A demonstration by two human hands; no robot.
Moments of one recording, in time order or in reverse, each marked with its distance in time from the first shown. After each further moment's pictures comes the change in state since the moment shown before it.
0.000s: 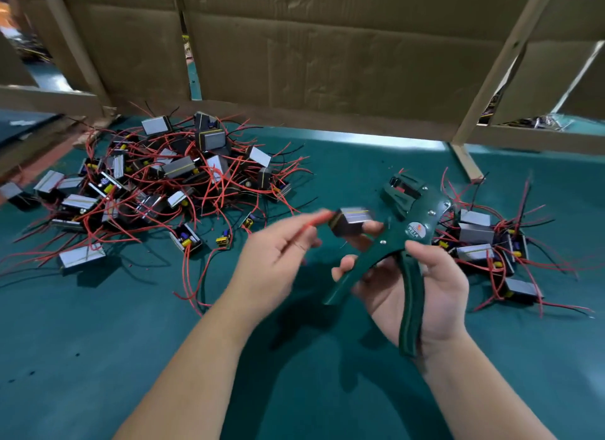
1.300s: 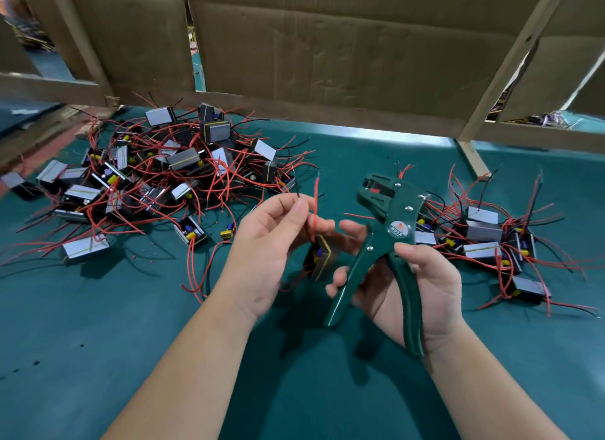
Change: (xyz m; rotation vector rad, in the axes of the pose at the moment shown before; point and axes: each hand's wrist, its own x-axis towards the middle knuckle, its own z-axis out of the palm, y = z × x) left_hand 0.003 0.024 -0.002 -0.698 0.121 -0.282; right_hand 0.008 0.003 -0.003 -0.104 -0.086 0.174
